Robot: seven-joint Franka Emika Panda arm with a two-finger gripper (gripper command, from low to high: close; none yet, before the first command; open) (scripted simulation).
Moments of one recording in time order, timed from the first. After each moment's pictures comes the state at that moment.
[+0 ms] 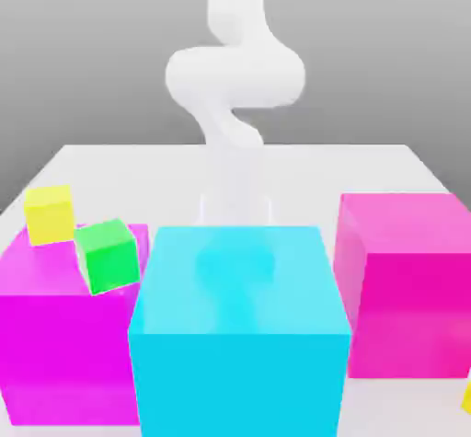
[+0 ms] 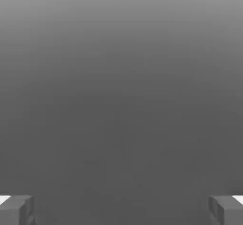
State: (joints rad) arm -0.08 -0.73 0.01 -2.33 -0.02 2.34 0.91
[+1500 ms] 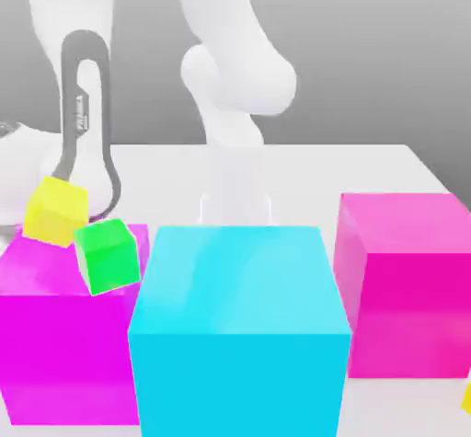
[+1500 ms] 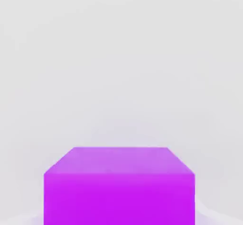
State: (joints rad) arm -0.81 0.25 -0.10 -2.64 0.10 2.89 1.98
